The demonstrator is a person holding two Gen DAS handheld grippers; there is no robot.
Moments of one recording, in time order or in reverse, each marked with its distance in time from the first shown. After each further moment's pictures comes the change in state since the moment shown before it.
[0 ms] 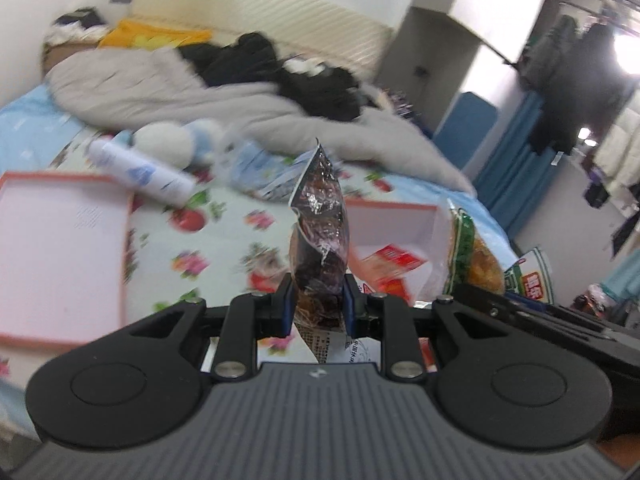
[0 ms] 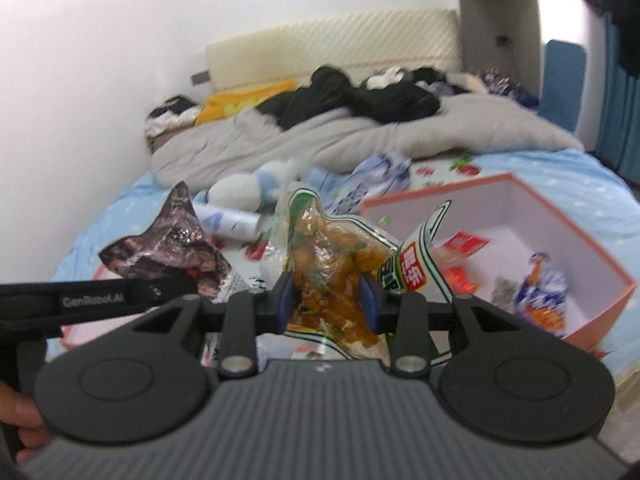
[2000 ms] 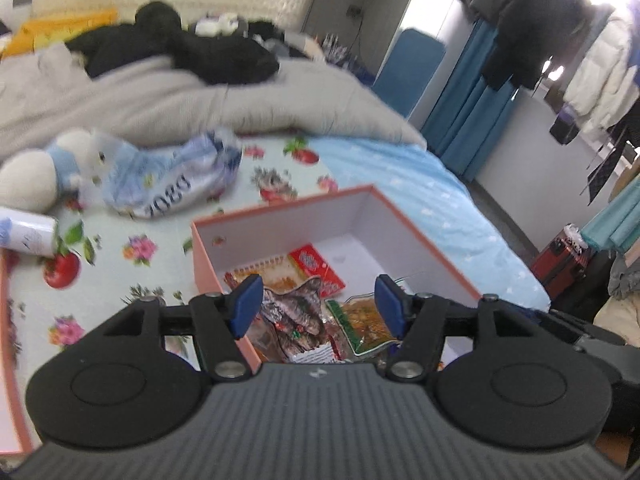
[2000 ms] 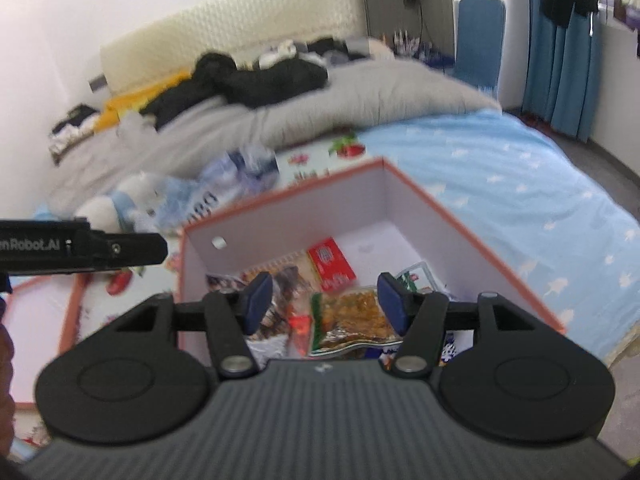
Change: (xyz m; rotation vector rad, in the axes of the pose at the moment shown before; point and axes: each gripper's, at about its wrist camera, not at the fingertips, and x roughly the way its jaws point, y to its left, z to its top) left arm 0.179 -0.108 0.077 0.146 0.156 -0.121; right arm 0.076 -0.144 0.038 0.118 0.062 -0.188
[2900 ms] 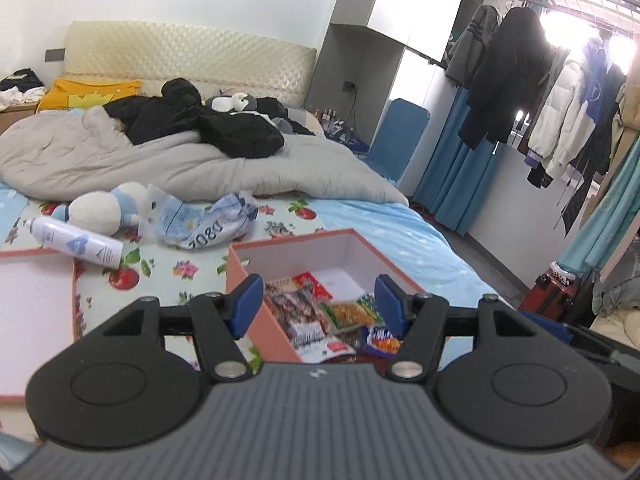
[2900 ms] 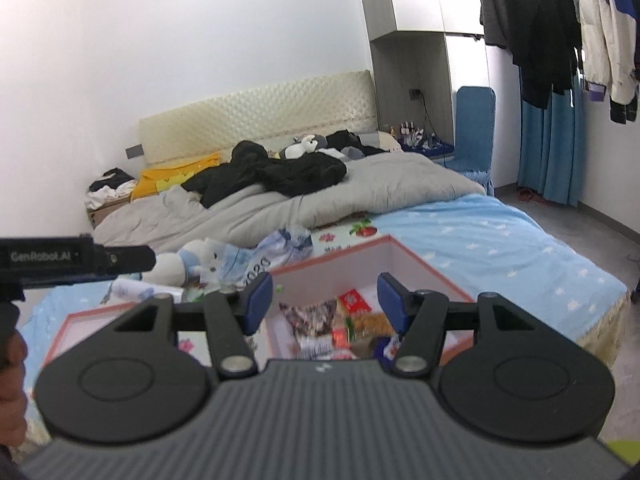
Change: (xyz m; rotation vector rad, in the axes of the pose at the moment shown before) left arm -0.221 -0.032 -0.094 0.021 -0.214 0.022; right arm -0.193 0.030 -0.056 -0.011 -0.220 0.028
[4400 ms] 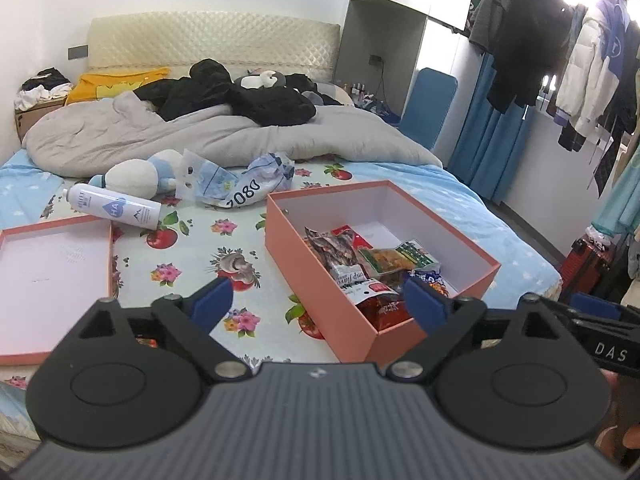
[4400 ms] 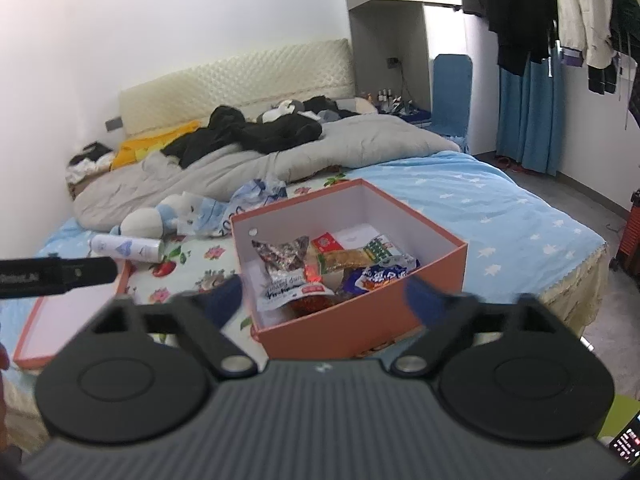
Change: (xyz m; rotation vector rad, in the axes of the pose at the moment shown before) left arm 0.004 0.006 -0.064 0.048 0.061 0.120; right arm -0.004 -0.015 -0.055 0.013 0.070 -0.068
